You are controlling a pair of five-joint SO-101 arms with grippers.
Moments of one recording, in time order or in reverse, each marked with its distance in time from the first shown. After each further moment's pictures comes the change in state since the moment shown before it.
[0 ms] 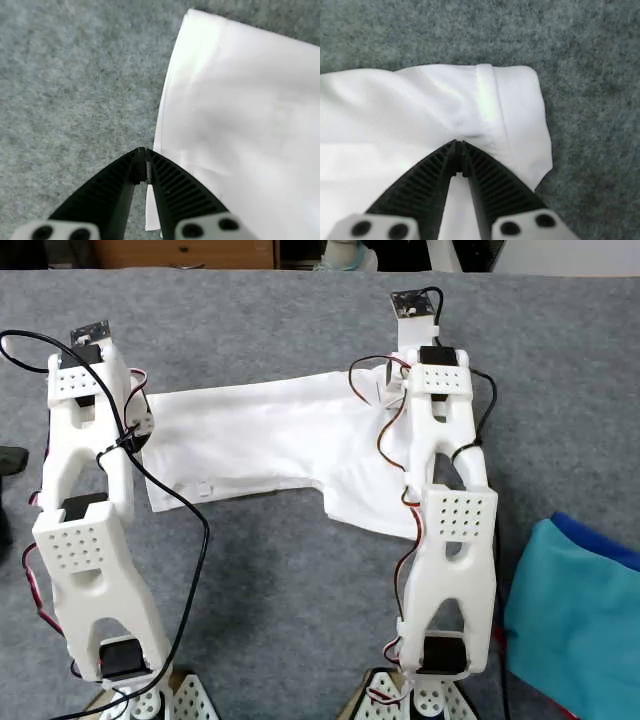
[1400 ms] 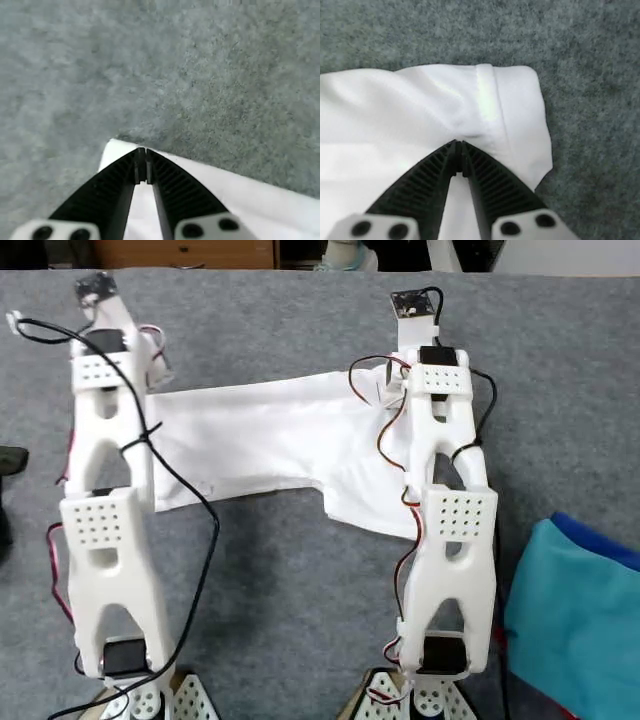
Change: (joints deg) left arm 4.9 16.0 -24.9 -12.6 9.3; right arm 0.0 0.0 0.0 0.0 0.0
